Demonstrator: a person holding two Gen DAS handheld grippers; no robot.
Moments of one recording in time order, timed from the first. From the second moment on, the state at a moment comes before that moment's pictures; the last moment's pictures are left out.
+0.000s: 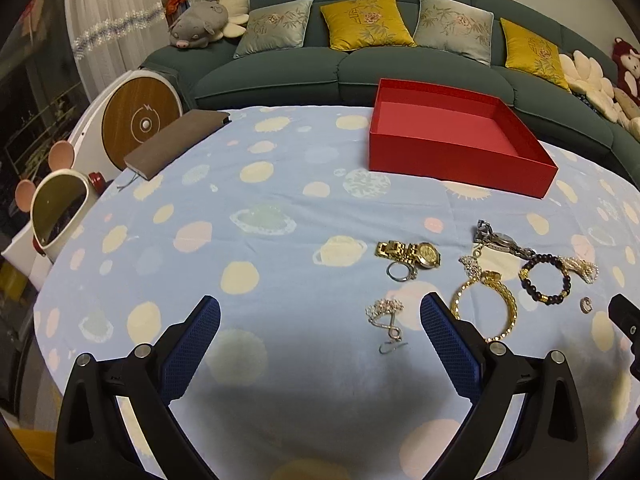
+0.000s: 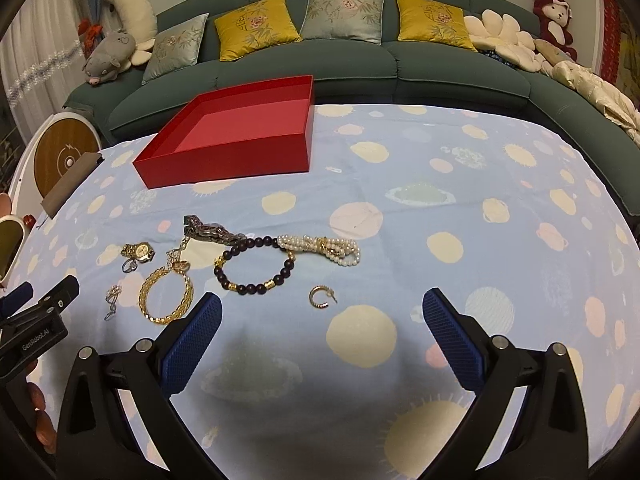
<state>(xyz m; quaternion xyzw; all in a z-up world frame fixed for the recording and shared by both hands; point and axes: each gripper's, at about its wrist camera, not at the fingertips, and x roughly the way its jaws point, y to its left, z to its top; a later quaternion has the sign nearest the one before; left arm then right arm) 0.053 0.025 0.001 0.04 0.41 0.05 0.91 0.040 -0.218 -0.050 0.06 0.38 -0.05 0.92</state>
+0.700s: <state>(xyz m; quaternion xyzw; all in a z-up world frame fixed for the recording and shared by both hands) 0.109 0.035 -0.010 0.06 0.44 -0.05 0.90 0.111 -0.241 -0.074 0.01 0.44 0.04 0.90</state>
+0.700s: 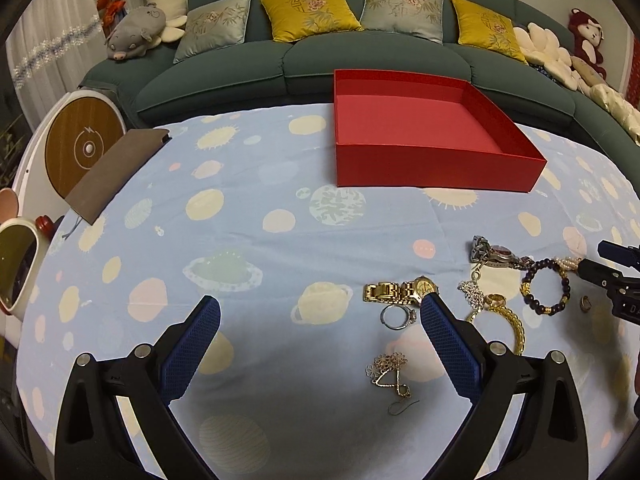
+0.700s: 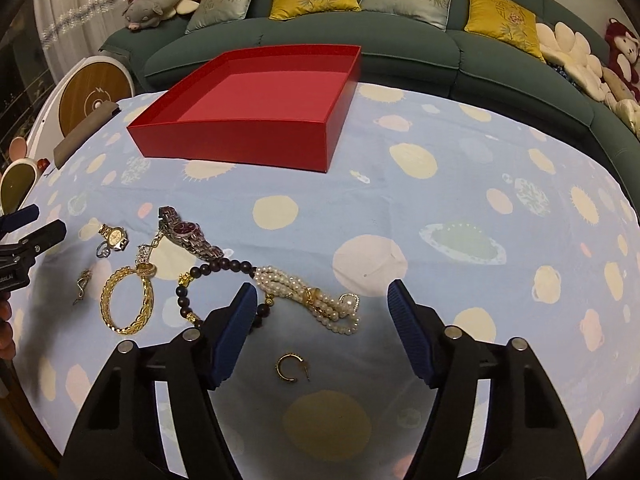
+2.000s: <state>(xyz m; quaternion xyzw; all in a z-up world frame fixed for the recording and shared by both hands) 0.081 -0.060 -0.053 0.07 0.48 -0.14 0.86 0.085 -0.238 -0.049 0.06 0.43 0.06 0.90</state>
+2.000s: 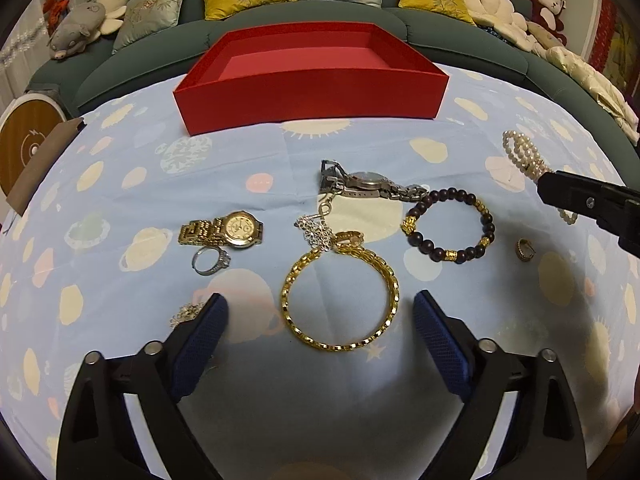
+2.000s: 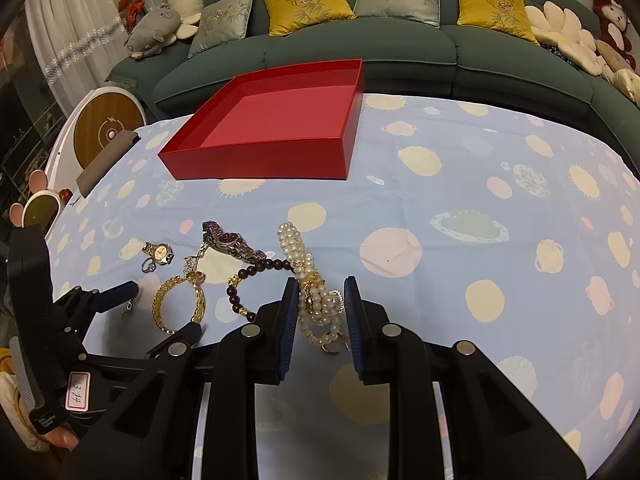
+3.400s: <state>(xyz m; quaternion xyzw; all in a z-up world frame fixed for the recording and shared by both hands) 0.171 -0.025 0.095 -0.02 0.38 -0.14 0.91 0.175 -0.215 0.042 0.08 0.35 0.06 0.93</state>
